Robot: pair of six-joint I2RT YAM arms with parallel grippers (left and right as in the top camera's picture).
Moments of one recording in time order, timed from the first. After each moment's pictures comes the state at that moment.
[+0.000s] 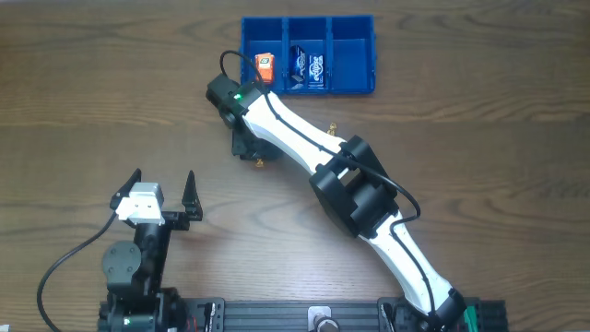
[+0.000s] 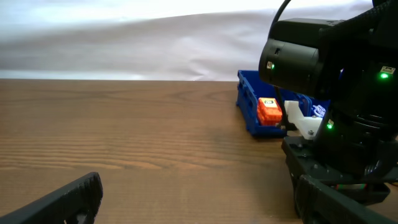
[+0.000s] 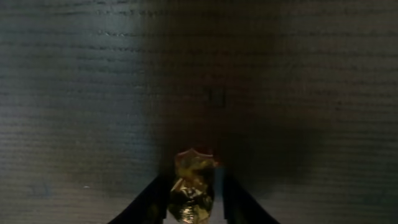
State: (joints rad) left arm 0.01 0.01 0.02 -0.11 0.10 -0.03; right arm 0.78 2.46 2.10 -1.17 -0.01 0.77
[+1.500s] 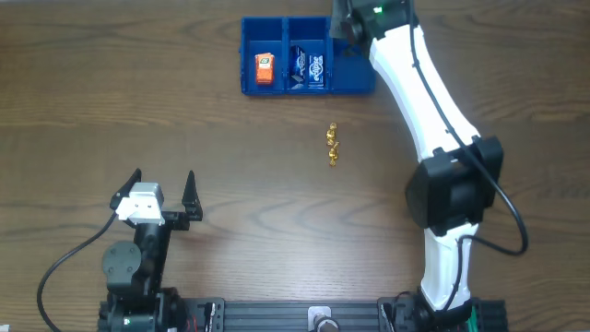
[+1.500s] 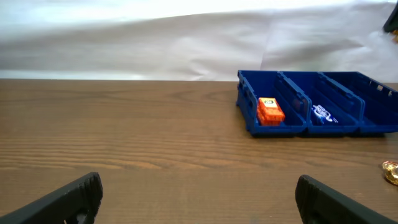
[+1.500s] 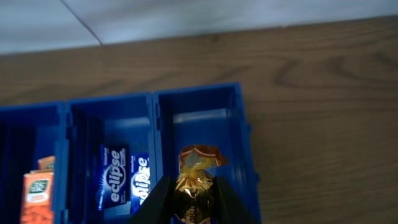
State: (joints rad) left arm 0.01 0.01 0.02 -0.11 0.10 -0.03; right arm 0.33 2.16 2.10 -0.84 0.27 0.36
